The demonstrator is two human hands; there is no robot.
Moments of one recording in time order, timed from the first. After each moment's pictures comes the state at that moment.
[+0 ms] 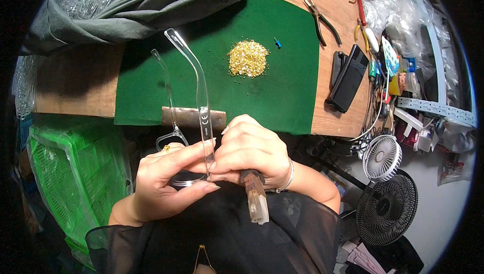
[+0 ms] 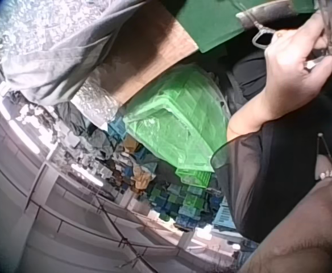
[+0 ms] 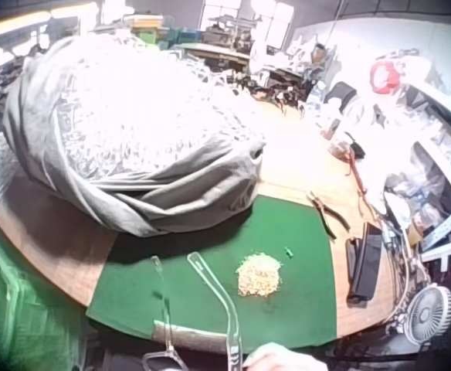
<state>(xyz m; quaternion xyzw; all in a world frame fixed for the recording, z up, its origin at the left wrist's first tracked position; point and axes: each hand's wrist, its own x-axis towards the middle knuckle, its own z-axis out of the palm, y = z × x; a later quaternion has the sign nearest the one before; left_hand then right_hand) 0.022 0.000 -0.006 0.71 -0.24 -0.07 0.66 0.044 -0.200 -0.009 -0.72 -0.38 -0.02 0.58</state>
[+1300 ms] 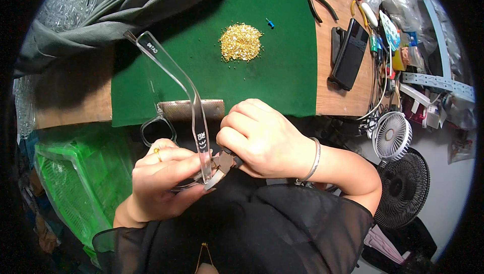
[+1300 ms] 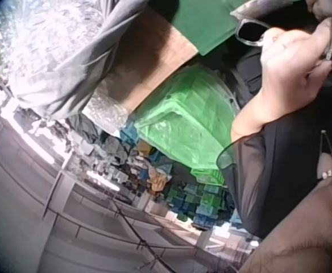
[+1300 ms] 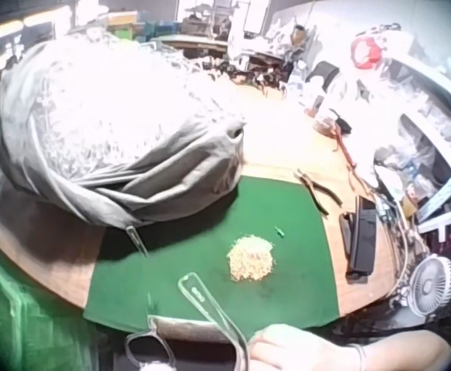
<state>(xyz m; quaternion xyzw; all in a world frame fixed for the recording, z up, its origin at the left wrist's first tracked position) 0.021 0.008 -0.006 0.75 -0.32 -0.06 0.58 0.045 -0.209 0.005 -0.86 -0.41 0.07 0.30</state>
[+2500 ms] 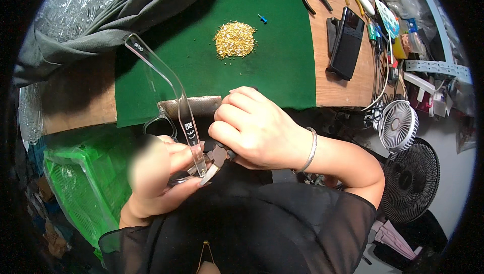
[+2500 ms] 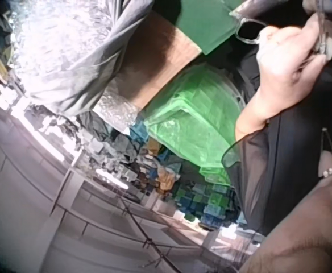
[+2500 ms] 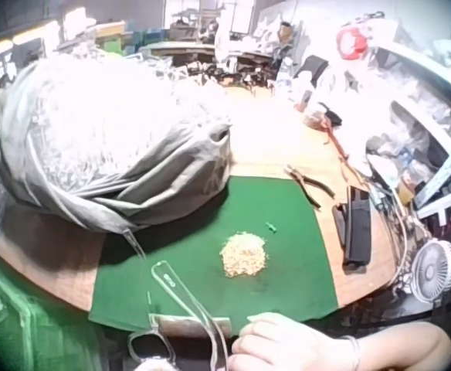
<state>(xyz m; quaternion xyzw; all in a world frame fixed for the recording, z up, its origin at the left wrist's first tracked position) 0.020 0.005 0.002 0.76 -0.32 -0.04 0.57 0.042 -0.208 0.001 -0.86 -0.43 -0.04 0.29</state>
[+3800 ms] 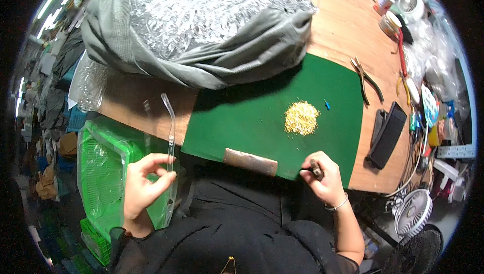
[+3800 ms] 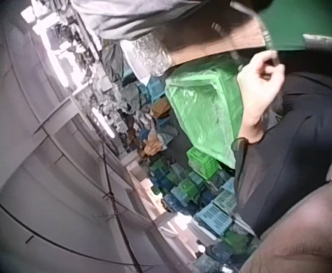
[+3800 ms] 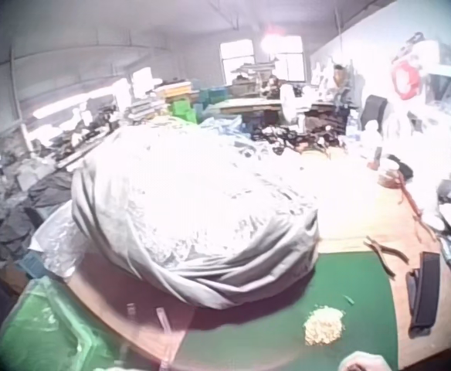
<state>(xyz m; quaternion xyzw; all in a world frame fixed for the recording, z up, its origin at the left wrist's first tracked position) 0.017 0.096 0.031 0.87 0.07 -0.05 0.49 0.048 -0.264 -0.054 -0.83 -0.13 0.07 0.54</state>
